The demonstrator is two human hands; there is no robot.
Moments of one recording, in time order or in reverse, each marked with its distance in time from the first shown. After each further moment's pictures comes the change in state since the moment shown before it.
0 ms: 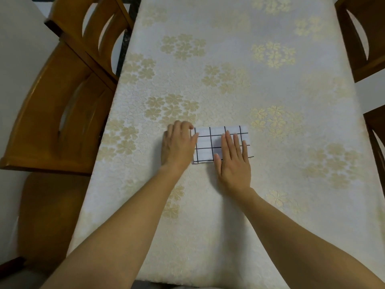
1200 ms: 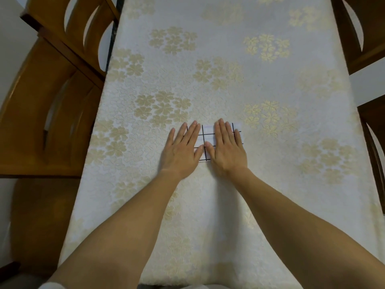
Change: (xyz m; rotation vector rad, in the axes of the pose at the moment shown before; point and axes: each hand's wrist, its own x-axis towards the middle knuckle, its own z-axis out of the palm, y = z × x) left_hand -0.010 -0.005 0.042 0.286 -0.377 0.188; right_hand 0.043 0.015 -0.002 -0.054 -0.294 0.080
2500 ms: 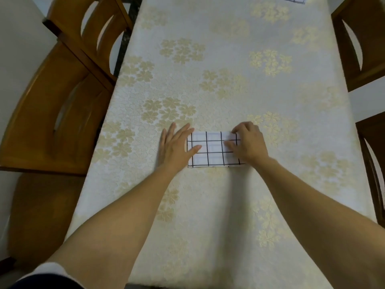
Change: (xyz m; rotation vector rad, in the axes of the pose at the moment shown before) left_hand 0.010 -0.024 -0.010 -0.328 0.100 -0.133; right_hand 0.036 0.054 -0.052 0.157 0.060 0.002
